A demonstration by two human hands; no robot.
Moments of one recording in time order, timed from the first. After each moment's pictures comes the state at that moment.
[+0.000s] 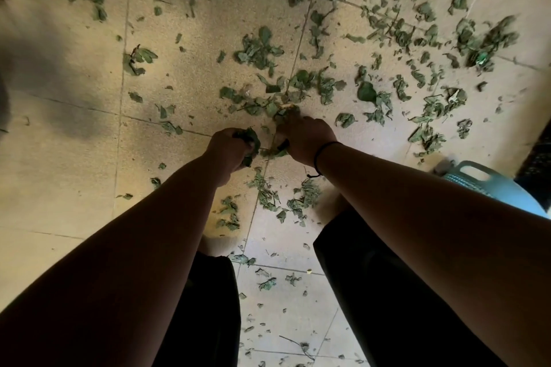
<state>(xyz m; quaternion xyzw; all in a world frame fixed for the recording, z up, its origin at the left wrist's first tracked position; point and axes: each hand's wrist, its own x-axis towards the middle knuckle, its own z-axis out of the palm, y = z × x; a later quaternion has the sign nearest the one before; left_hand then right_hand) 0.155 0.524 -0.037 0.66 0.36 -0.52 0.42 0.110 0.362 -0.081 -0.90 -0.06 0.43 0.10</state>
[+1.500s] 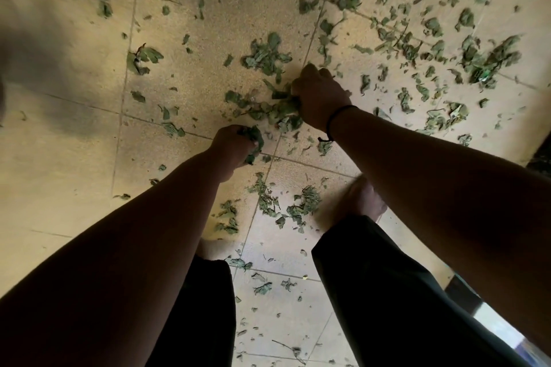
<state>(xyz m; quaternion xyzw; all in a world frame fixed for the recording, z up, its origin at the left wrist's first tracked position) 0.168 0.524 -0.058 0.68 0.35 -0.52 0.39 0.187 0.337 -0.076 -0.93 0.00 0.36 0.11</state>
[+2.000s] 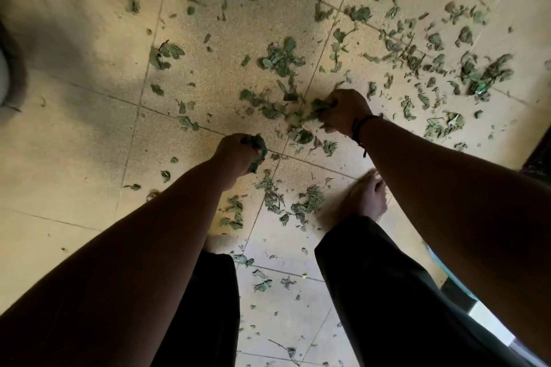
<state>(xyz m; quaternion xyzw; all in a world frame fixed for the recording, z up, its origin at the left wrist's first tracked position) 0.151 0.551 -0.039 0.65 0.35 -0.52 0.42 0.172 0.326 -0.045 -0.77 0.34 0.40 0.37</state>
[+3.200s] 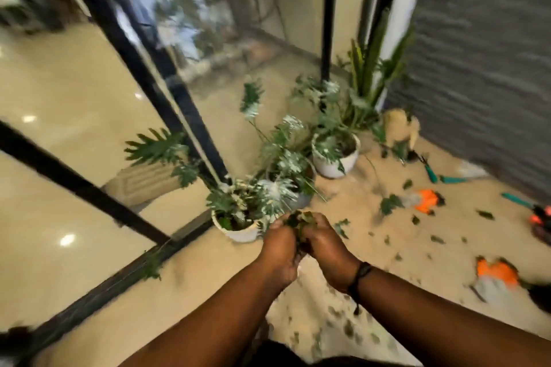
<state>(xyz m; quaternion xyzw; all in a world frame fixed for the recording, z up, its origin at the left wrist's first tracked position) 0.112 0.596 0.636 0.48 0.40 -0.06 0.78 0.135 0.516 0.624 -0.65 0.05 0.33 0.68</state>
